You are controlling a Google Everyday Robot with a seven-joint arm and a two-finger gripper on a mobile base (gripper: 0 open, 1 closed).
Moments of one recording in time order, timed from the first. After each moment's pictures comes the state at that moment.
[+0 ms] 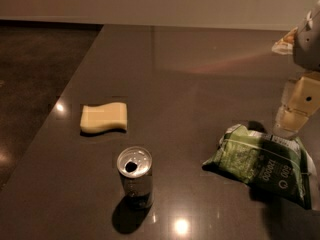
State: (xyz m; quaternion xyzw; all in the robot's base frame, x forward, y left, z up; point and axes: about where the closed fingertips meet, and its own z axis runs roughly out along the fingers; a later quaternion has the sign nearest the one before) arm 0.438 -0.217 0.976 -0.60 0.78 -0.03 0.16
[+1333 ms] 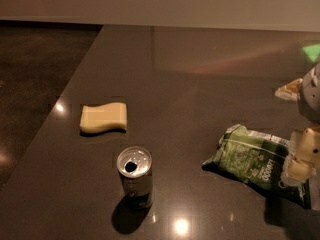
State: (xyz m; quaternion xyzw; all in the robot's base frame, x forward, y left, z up) arm 0.389 -0.229 0.913 -0.60 0.79 0.01 0.13
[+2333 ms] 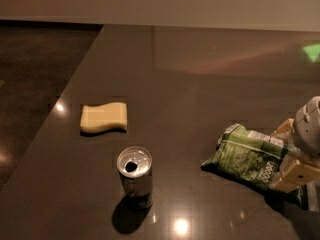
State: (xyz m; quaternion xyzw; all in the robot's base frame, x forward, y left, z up) arm 0.364 -0.237 0.853 -0.60 0.79 0.05 0.11
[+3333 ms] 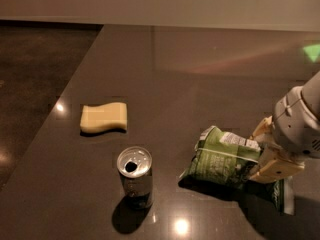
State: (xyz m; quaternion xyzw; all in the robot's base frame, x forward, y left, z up) arm 0.347 -0.179 0.886 -0.64 0.75 0.08 0.12
